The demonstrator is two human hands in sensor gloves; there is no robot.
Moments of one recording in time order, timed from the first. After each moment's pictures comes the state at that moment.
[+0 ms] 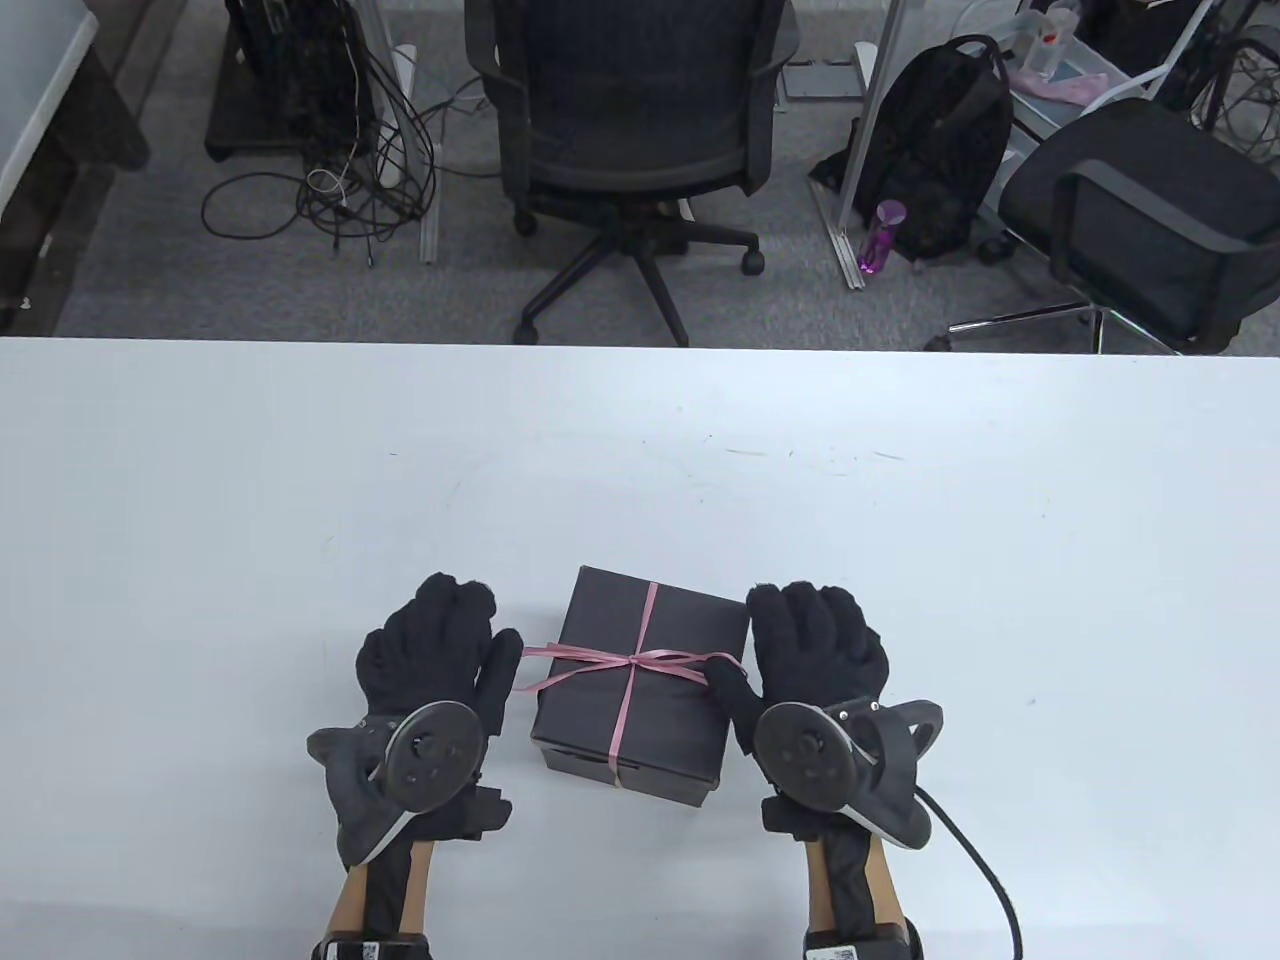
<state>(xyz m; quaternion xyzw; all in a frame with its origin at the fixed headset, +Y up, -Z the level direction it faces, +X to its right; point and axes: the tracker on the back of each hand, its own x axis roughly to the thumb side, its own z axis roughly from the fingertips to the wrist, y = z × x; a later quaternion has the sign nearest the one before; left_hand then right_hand) -0.168 -0.662 -0.139 0.19 -0.01 0.13 0.97 0.120 -0.623 -0.157 0.17 -0.15 0.97 0.08</state>
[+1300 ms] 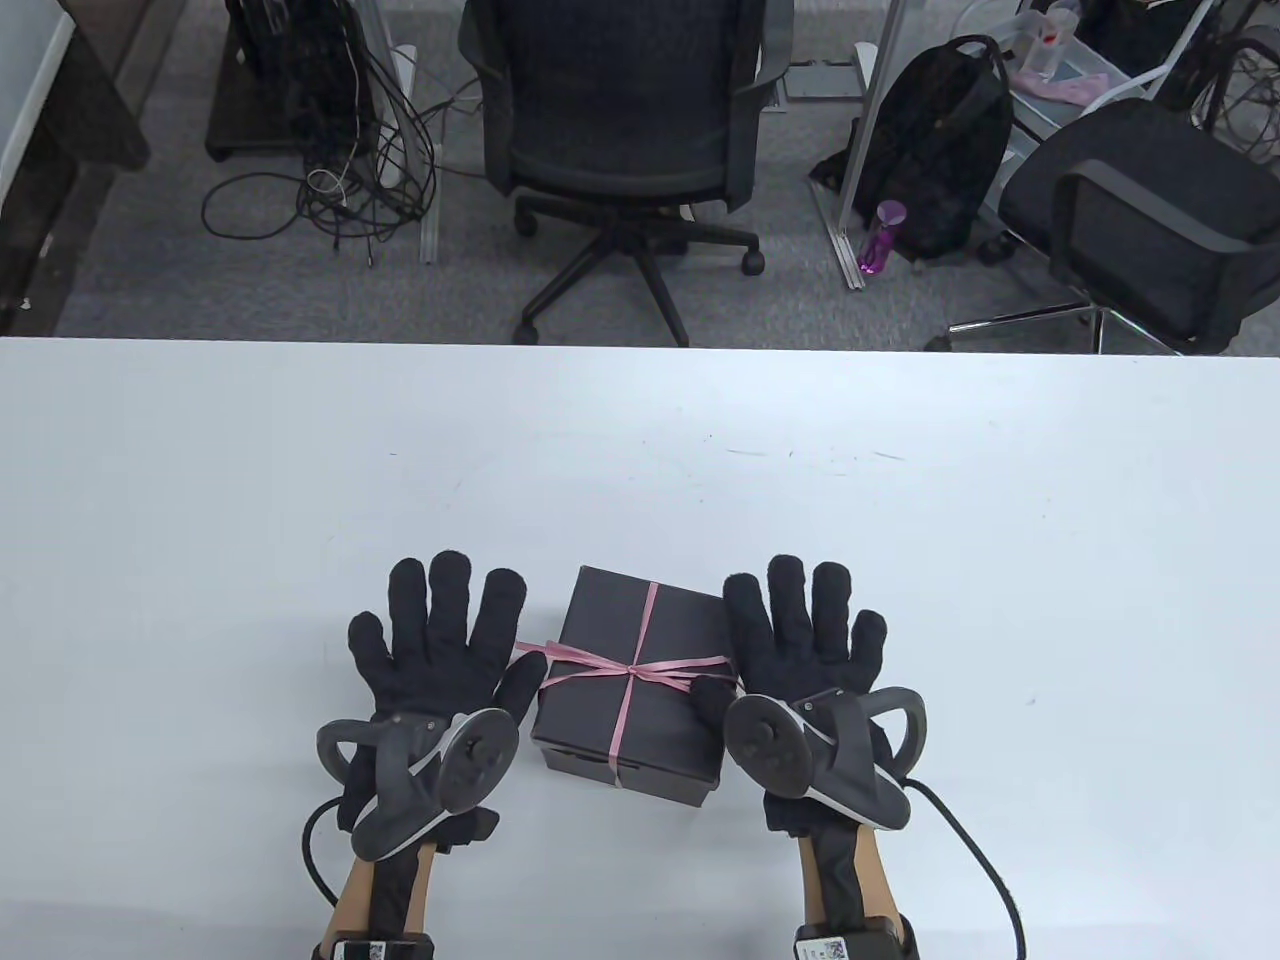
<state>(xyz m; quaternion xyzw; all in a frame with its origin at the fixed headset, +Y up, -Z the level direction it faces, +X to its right) -0.156 -0.667 -0.142 0.13 -0.04 0.04 0.99 0.112 -0.636 -0.163 0.18 -0.06 0.98 0.04</state>
